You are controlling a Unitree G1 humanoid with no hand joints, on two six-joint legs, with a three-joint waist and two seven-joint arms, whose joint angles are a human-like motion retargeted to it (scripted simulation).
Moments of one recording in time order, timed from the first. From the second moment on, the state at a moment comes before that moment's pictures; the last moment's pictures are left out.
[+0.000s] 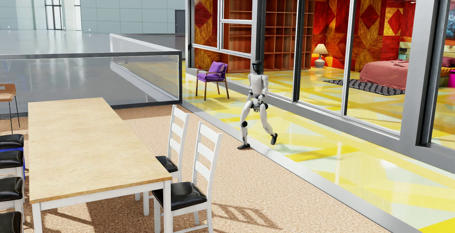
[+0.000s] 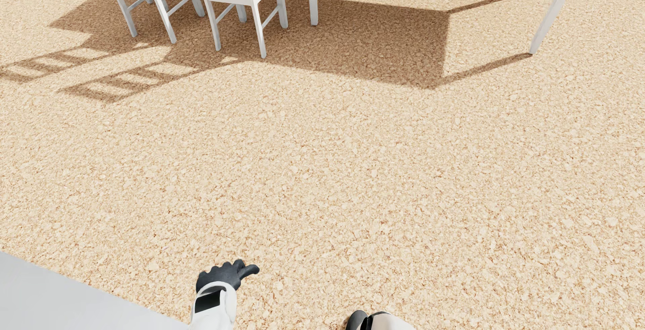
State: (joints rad) body 0.32 -0.40 -0.04 0.00 -0.15 -0.01 0.14 -0.40 0.17 0.63 0.56 -0.07 0.25 -0.03 -0.06 0.08 0.02 -0.07 -0.20 -0.09 -0.10 0.66 0.84 1.23 -0.92 0.28 0.33 -0.06 0.07
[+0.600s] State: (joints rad) body -0.51 0.33 0.08 -0.02 0.12 0.05 0.07 -0.21 0.14 0.32 0.36 0.32 0.04 0.17 -0.31 0.01 -0.03 0.05 -0.07 0.17 -0.02 0.72 0.68 1.49 -0.85 0.23 0.13 -0.21 -0.03
